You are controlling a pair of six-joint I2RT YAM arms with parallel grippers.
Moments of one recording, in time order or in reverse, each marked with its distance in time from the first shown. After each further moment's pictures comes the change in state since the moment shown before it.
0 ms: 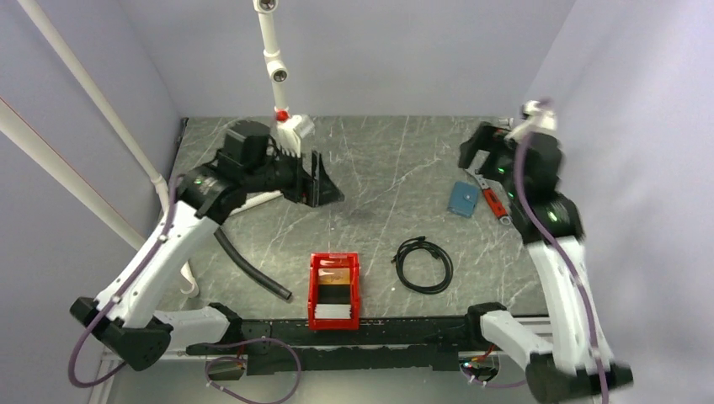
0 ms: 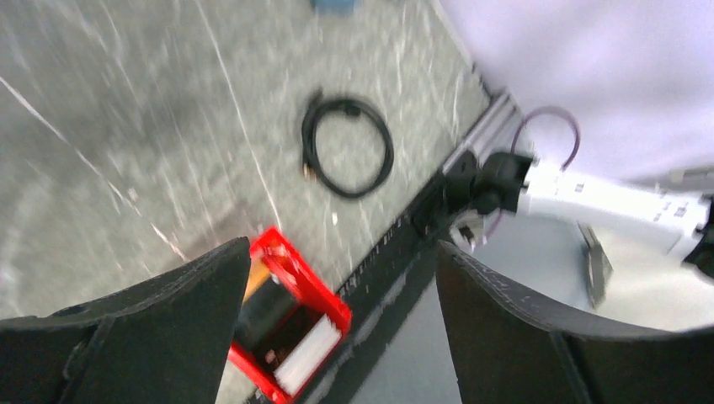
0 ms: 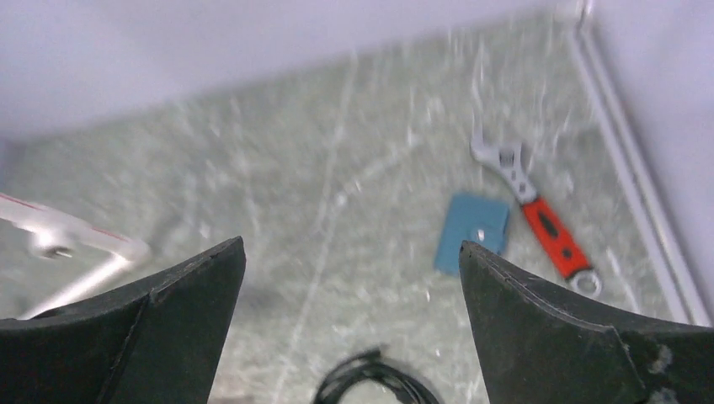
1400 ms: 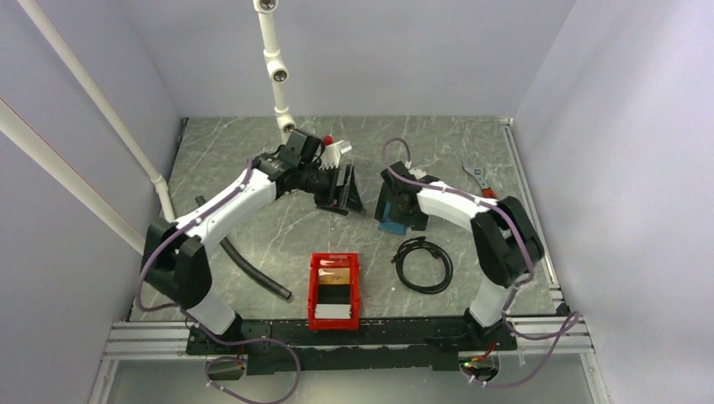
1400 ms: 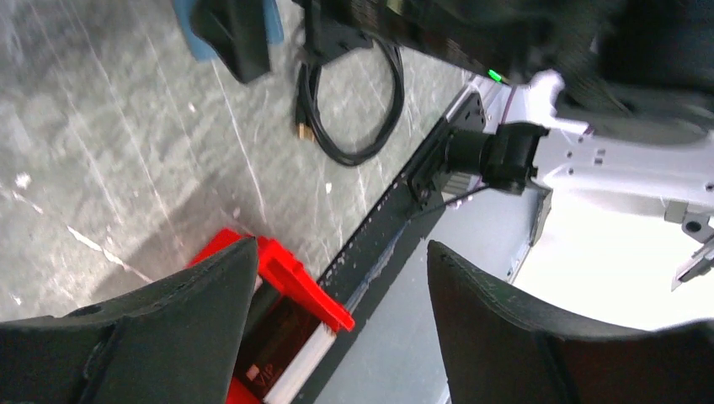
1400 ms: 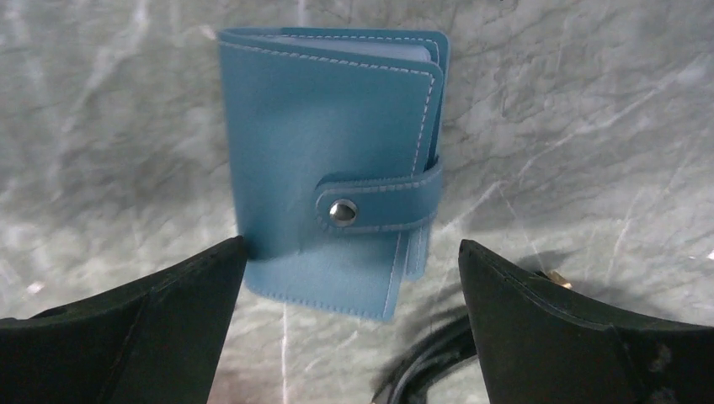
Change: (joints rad) left arm 0.009 0.404 -0.018 0.151 0.185 -0.035; right arm 0.391 0.639 -0.185 0.085 0.074 0.459
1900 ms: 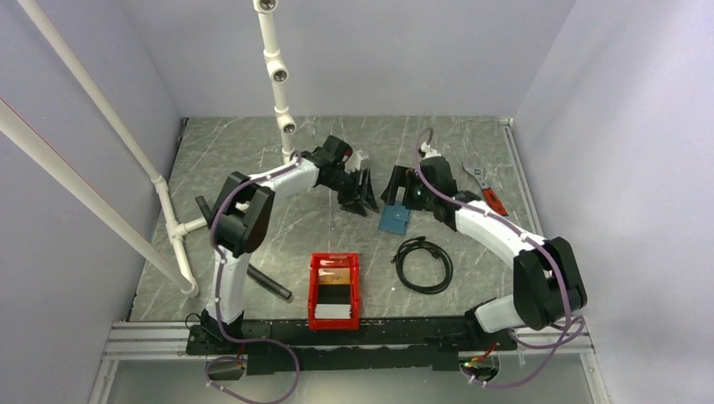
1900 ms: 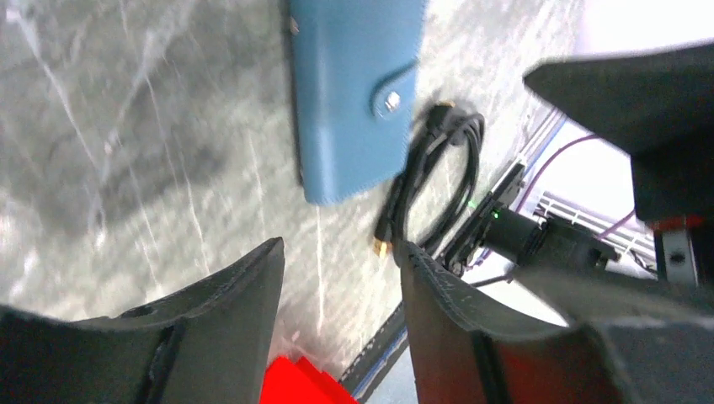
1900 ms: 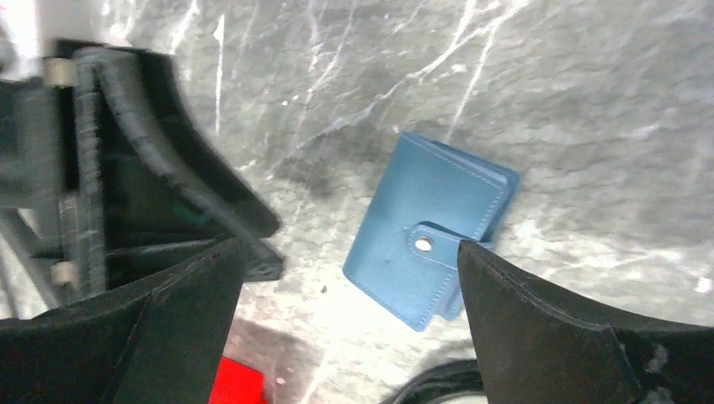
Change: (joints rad) left arm -0.003 0.534 0.217 0.139 0.017 -0.109; right arm -0.128 -0.288 -0.281 0.497 -0.291 -0.224
